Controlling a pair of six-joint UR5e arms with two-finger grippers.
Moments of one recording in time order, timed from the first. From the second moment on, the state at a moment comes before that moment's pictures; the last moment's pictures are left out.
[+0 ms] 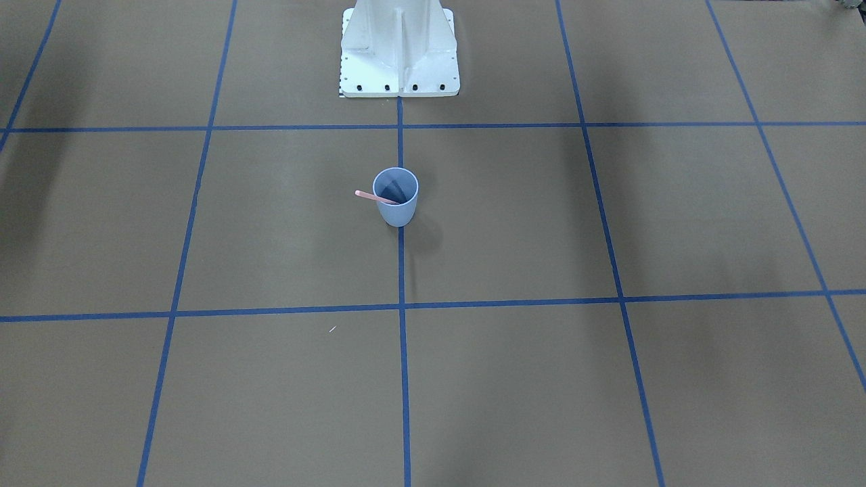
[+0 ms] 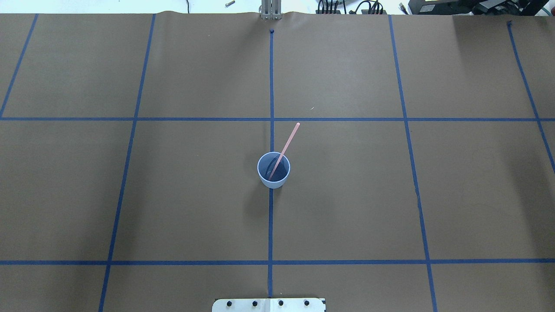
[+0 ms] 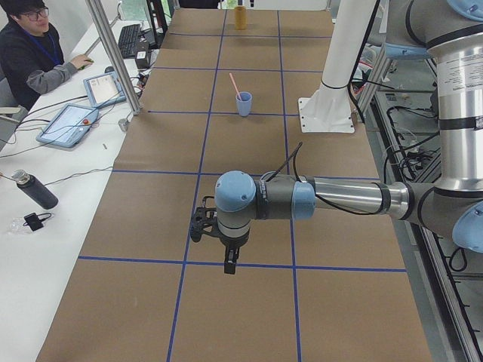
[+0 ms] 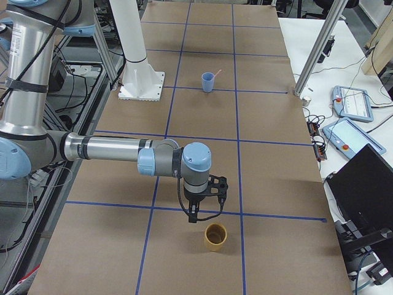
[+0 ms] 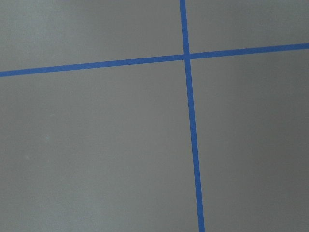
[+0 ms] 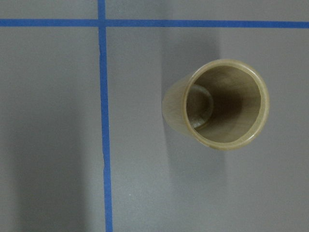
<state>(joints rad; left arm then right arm) -1.66 -1.39 -1.83 -1.48 -2.33 0.15 1.56 -1.81 1.77 -1.56 2.23 0.04</state>
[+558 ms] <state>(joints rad) -1.66 -1.39 -1.83 -1.48 -2.33 0.15 1.56 -1.80 1.75 -1.56 2.23 0.04</state>
